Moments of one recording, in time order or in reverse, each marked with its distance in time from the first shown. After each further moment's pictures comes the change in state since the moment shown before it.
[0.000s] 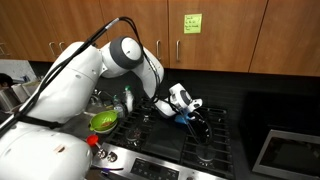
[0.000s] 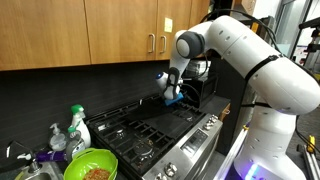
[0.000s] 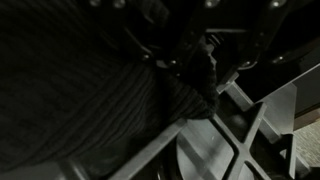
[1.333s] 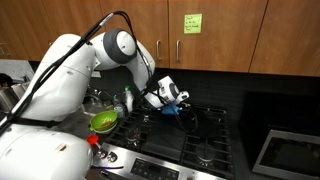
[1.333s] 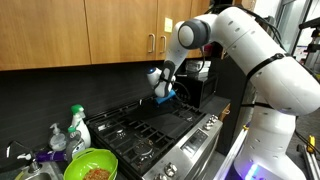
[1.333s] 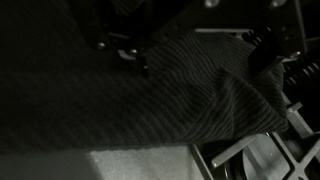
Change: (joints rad) arm 0.033 -0.111 0.121 -0.046 0.023 0.025 -0.202
